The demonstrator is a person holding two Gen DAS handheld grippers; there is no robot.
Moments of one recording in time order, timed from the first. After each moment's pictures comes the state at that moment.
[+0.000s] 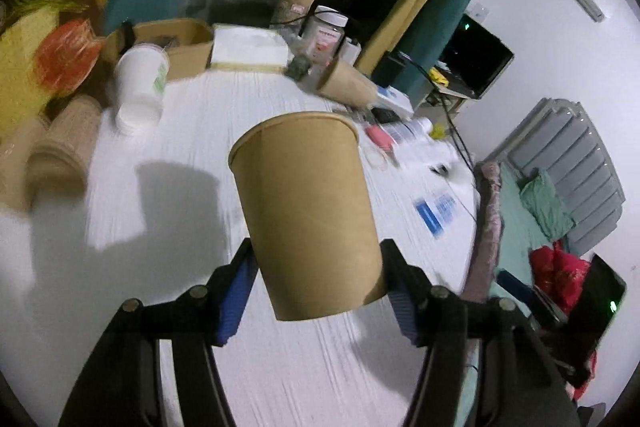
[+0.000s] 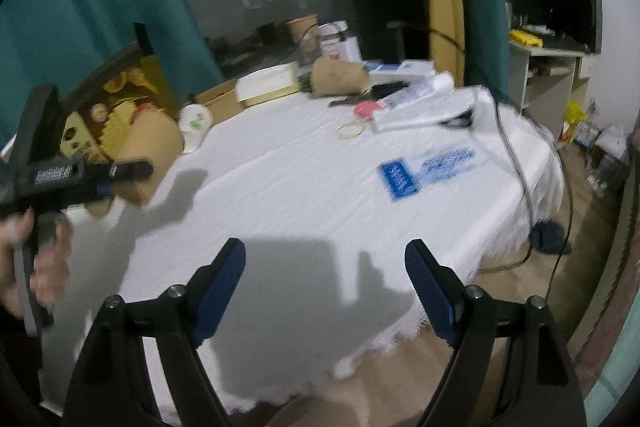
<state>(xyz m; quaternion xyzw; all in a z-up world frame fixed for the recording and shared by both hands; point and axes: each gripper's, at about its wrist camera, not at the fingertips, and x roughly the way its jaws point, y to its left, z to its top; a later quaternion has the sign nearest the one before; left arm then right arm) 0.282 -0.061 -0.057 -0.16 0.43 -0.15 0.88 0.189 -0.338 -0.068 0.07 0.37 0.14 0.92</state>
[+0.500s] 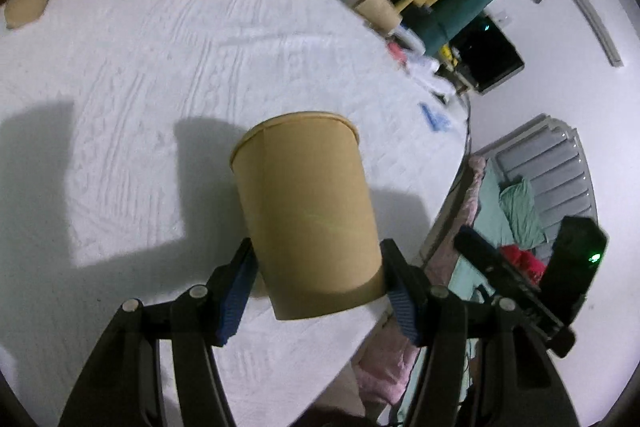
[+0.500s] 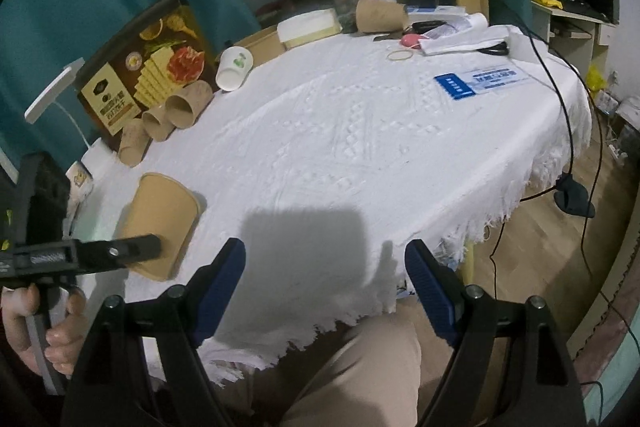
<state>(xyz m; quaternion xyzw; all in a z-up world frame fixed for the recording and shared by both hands) 0.145 -0.039 -0.129 -0.26 0.50 -0.13 0.82 0.128 -0.291 -0.100 0.07 0.42 0.17 0.89</state>
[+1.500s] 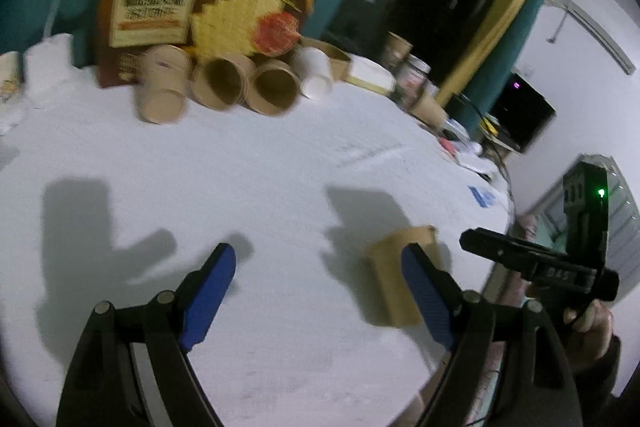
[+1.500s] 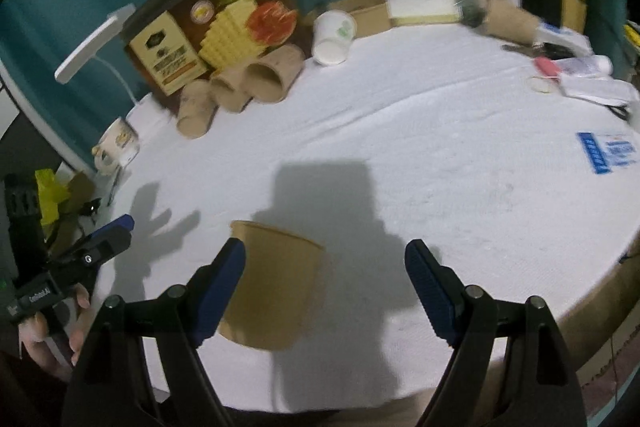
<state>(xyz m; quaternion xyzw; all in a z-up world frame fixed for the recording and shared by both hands) 0.081 0.055 -0.066 -0.21 0.36 0.01 0.91 0.184 -0.167 -0.071 0.01 0.48 0.28 0.83</state>
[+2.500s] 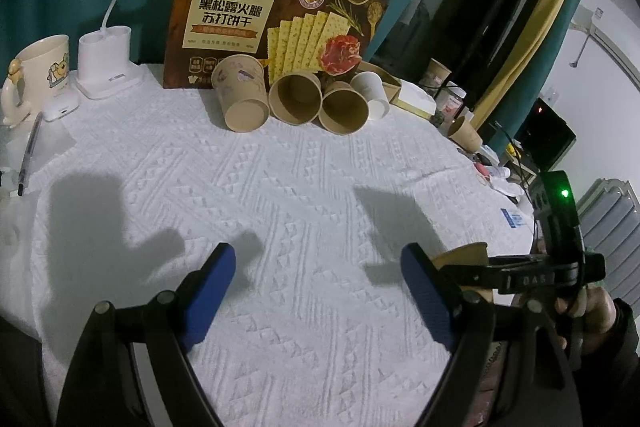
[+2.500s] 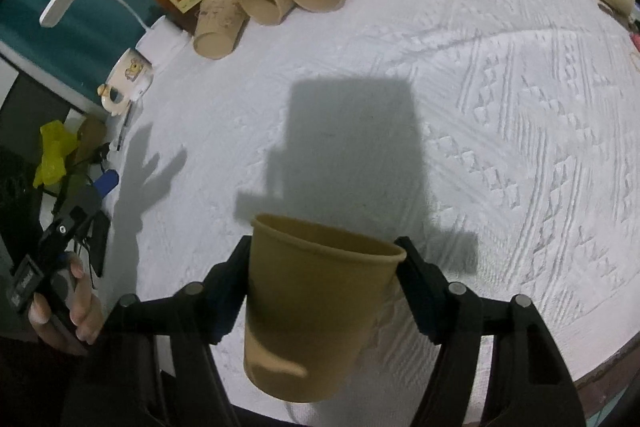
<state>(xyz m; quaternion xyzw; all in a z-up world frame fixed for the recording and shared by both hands) 0.054 0.112 -0.074 -0.22 0.35 0.04 0.91 0.203 -0.090 -0.120 -0.03 0.59 0.34 0.74</state>
